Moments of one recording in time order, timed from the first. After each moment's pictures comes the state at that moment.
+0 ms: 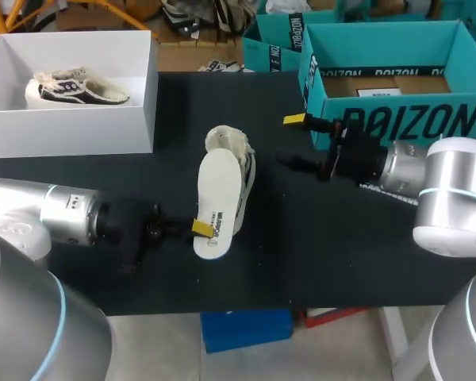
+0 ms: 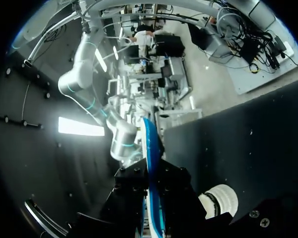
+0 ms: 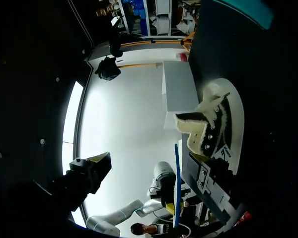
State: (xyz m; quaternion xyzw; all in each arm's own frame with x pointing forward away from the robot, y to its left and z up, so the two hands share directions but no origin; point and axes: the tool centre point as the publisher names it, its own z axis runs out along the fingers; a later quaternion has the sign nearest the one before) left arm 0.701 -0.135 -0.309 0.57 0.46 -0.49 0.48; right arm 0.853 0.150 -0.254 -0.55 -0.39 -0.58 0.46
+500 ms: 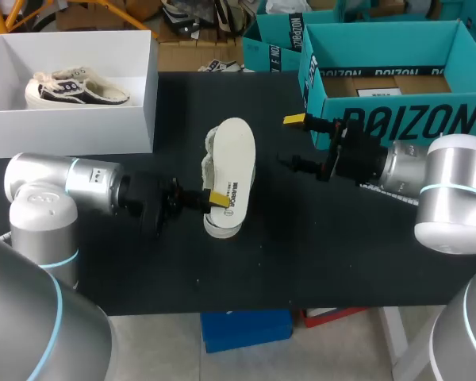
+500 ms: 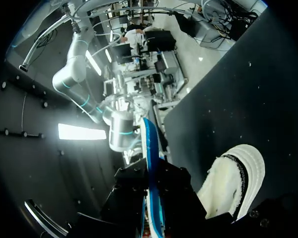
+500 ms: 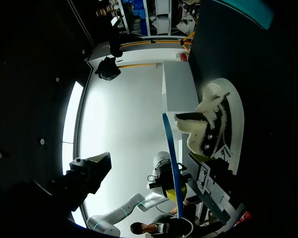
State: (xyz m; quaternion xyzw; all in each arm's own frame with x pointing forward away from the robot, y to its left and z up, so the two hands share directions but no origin) left arm 0.764 -0.161 -0.303 0.59 0.43 -0.46 0.51; right arm 0.853 0.149 -0.254 -0.55 -0.39 -0.58 0.46
